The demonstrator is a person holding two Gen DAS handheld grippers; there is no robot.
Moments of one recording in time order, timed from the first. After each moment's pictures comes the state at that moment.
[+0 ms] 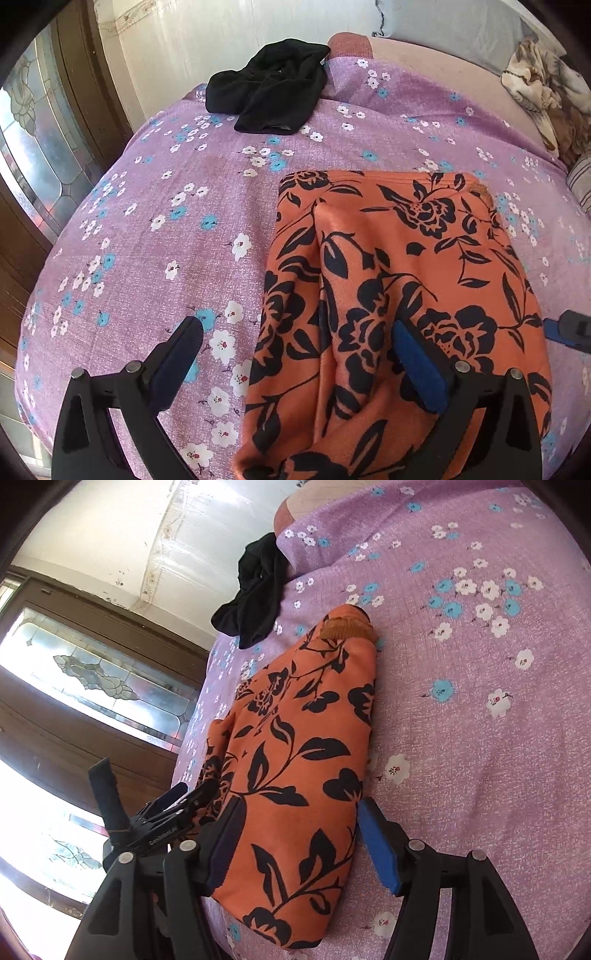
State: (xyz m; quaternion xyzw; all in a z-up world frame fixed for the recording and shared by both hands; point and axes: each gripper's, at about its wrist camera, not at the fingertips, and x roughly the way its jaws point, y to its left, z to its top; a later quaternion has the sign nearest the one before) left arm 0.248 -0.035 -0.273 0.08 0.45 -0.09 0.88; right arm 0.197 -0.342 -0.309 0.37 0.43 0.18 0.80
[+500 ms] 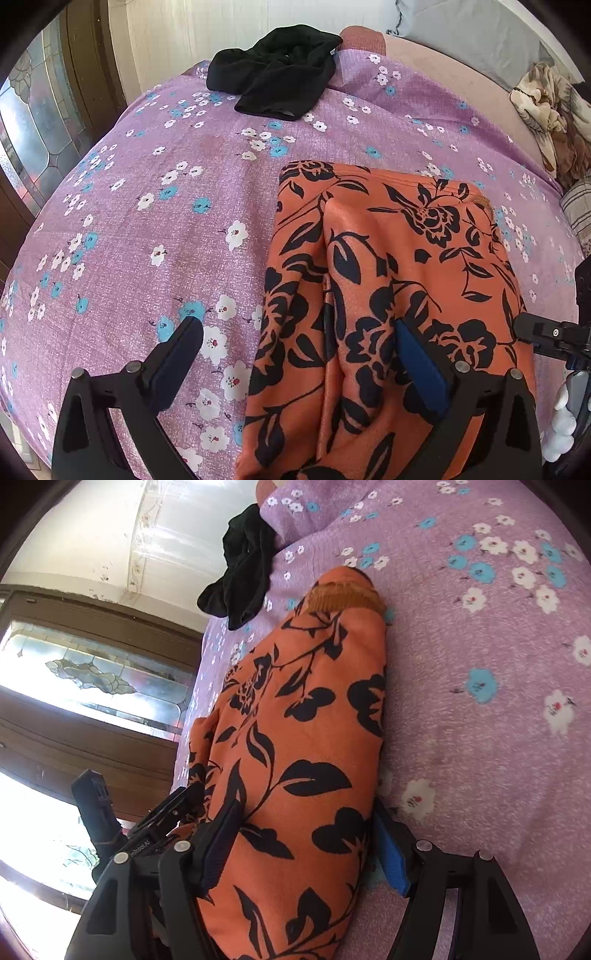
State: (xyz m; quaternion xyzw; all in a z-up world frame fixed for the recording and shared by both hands) left arm 0.263 -0.025 -0.283 0.03 0.48 -0.10 0.87; right arm 0.245 -0.327 -0.333 0.38 0.46 0.21 0.77
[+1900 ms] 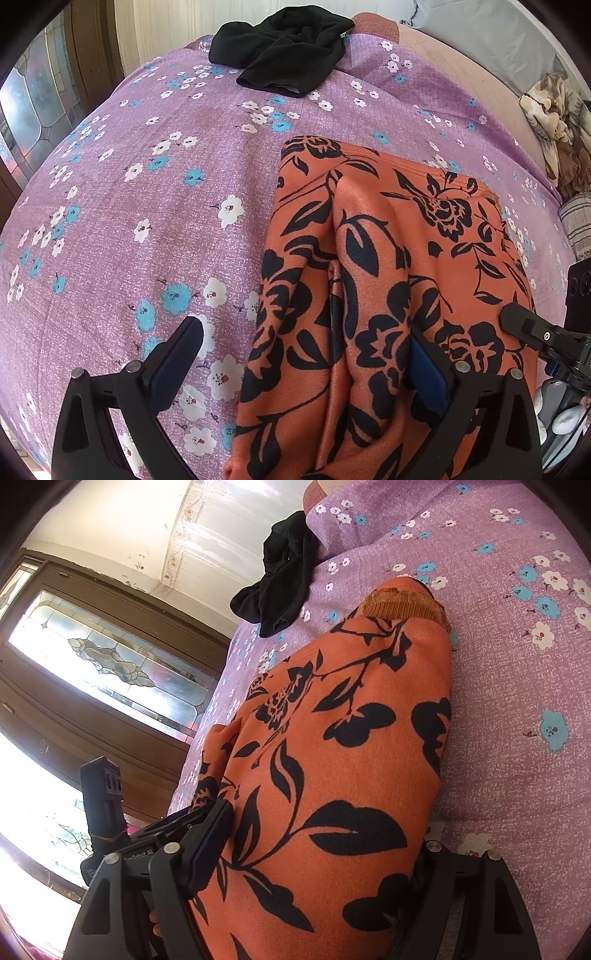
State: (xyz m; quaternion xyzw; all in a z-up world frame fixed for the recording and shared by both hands) left arm 0.271 -0.020 -0.308 0.00 0.51 -0.11 0.85; right arm 0.258 -0.304 -0.336 0.35 0.40 0.24 0.81
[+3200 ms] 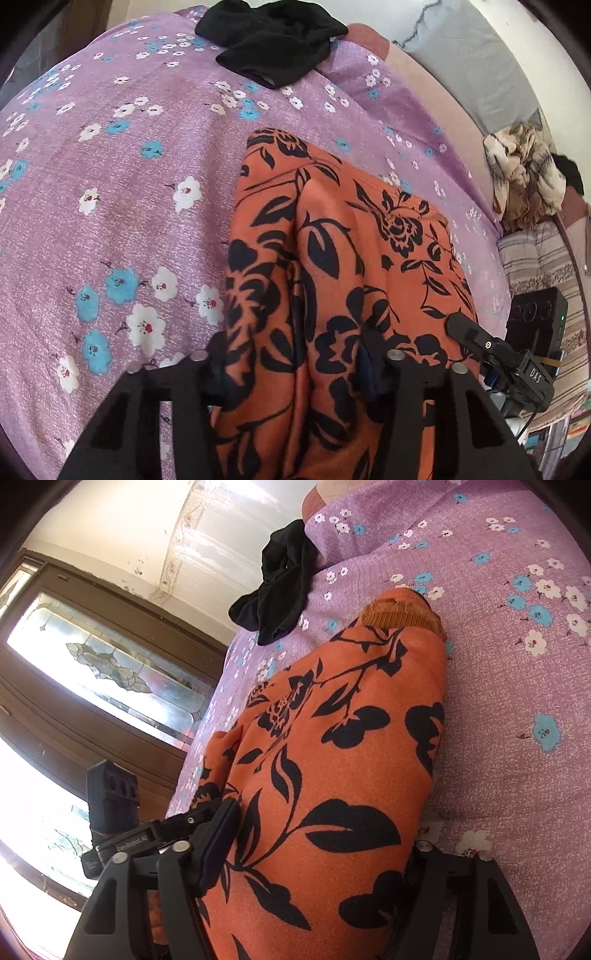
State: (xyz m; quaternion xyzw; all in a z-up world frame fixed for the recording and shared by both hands) left arm 0.276 0.006 -0.315 -0.14 0.52 -0.21 0.82; right arm 0.248 -0.304 -0.321 0.35 0.38 0.22 0.83
